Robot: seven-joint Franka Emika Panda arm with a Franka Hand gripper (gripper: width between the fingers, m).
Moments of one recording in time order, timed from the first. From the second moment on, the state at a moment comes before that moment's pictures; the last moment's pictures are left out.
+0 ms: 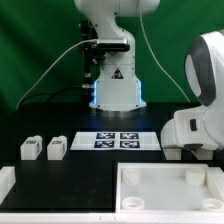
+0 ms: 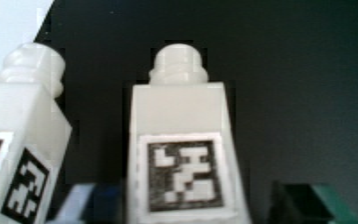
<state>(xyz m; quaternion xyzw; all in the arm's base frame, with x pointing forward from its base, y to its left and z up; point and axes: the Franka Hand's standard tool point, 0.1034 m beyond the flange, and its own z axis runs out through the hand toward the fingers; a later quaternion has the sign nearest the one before) 0.390 0.177 0.008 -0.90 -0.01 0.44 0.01</state>
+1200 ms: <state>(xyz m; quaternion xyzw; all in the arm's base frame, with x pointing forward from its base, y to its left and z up) 0.460 0.153 0.080 -0.92 -0.05 0.40 0.01</state>
